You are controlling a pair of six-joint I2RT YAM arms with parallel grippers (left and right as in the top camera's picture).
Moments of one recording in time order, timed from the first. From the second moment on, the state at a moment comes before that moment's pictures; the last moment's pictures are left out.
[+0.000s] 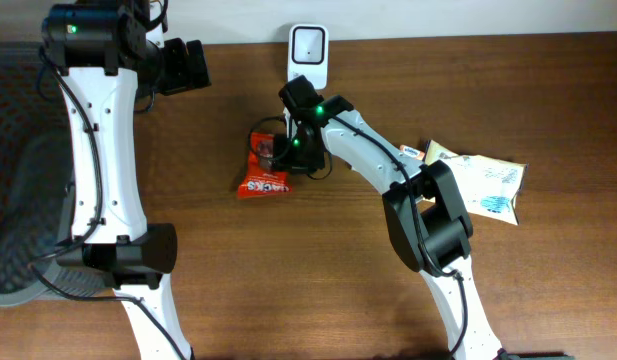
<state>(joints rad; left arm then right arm) -0.05 2.17 2.73 -1.69 0.03 -0.25 0.54 2.40 1.98 -0.87 -0.38 0.50</state>
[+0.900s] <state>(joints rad) -0.05 2.17 2.73 -1.69 0.03 -0.25 0.67 2.37 2.07 -1.35 0.12 0.17</state>
